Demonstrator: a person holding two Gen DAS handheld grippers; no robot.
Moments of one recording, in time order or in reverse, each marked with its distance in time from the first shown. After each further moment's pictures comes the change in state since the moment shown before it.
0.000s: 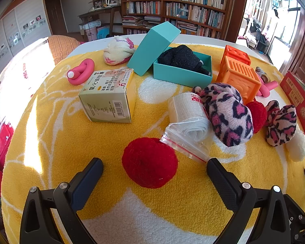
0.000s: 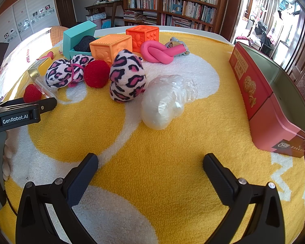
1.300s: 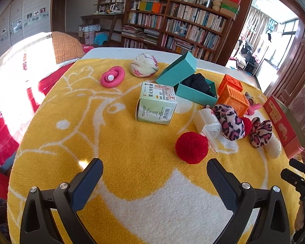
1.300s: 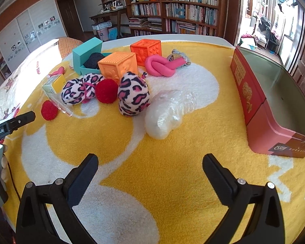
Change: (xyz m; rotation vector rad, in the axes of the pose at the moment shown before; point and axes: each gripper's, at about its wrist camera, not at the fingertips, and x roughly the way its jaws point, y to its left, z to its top) left arm -0.057 0.075 -0.024 -0.081 -0.104 -0.154; right arm -0.030 -0.015 0.009 0.053 -0.061 0.109
